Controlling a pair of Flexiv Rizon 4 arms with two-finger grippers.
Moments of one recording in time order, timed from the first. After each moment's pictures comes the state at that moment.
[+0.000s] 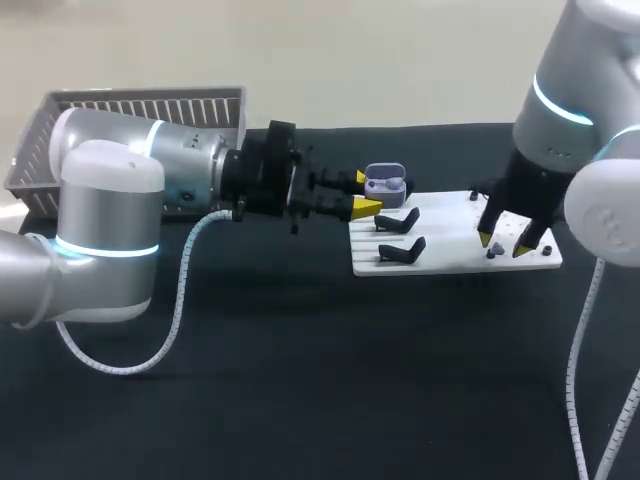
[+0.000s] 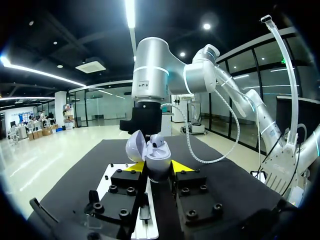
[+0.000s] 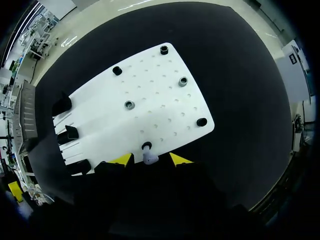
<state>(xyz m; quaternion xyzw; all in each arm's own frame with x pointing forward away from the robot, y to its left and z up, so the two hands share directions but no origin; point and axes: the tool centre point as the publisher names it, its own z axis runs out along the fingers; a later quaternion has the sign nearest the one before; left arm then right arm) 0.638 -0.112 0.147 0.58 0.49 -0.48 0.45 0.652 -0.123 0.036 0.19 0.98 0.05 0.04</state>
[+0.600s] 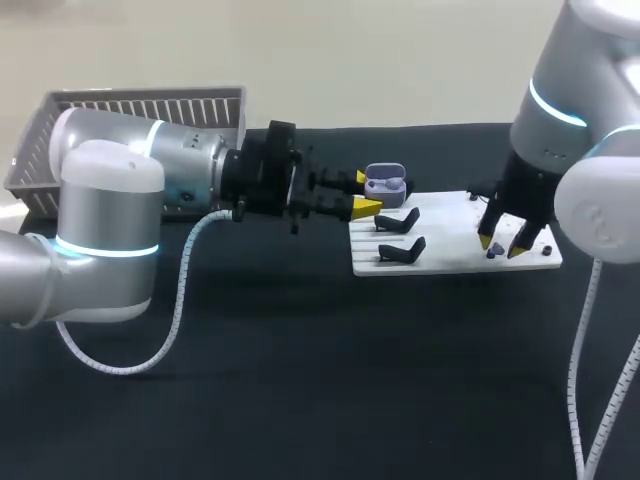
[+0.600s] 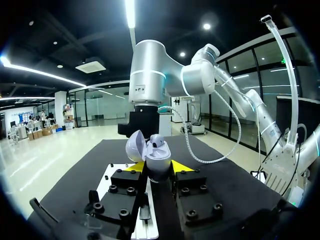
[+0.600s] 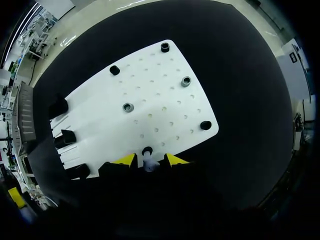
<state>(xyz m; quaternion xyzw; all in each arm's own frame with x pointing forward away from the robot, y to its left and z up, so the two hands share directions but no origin) 0.638 -0.112 0.147 0.58 0.49 -0.48 0.45 0.657 -0.123 0.027 0.20 0.98 0.06 0.03</state>
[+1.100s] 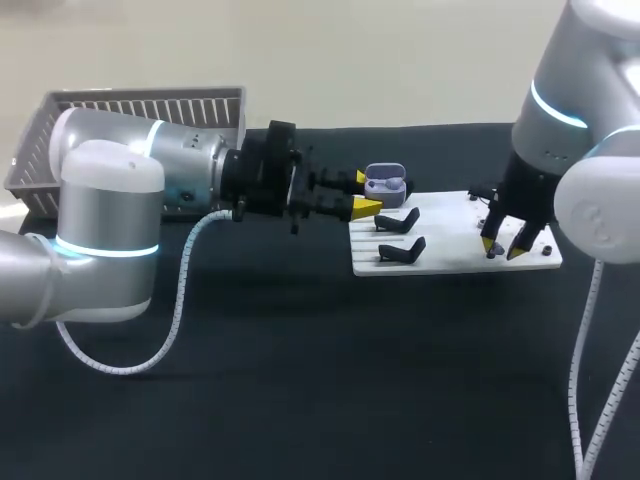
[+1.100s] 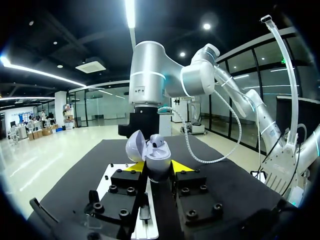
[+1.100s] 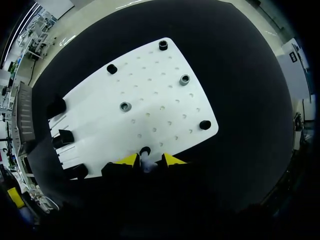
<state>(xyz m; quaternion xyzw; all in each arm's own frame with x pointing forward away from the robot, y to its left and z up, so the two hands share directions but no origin) 0.638 -0.112 0.147 0.58 0.49 -0.48 0.45 0.656 -0.125 0.025 0.20 0.98 0.06 0.03</state>
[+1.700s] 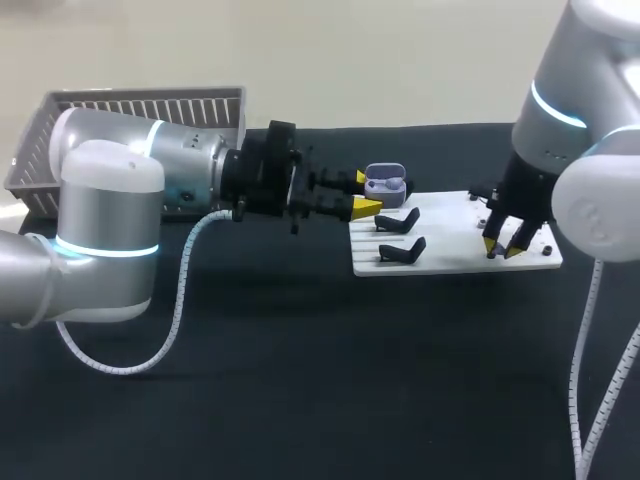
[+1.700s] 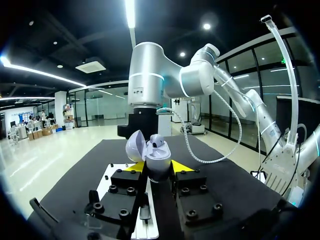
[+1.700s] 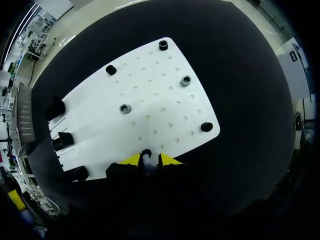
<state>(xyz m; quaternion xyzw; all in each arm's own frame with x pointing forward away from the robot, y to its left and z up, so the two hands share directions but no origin) 0.638 -0.112 0.147 0.58 0.49 -0.48 0.45 0.659 -0.124 0.022 0.20 0.98 0.06 0.03</state>
